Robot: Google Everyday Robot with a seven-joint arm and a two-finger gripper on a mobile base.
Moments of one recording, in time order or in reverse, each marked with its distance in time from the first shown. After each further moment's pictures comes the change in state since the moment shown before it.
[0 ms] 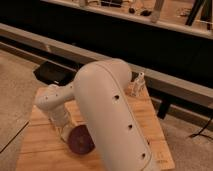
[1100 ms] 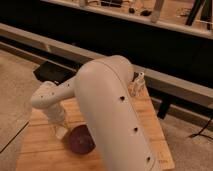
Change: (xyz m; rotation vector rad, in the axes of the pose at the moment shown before) arm -0.003 0.020 -0.040 -0.034 -0.079 -0.060
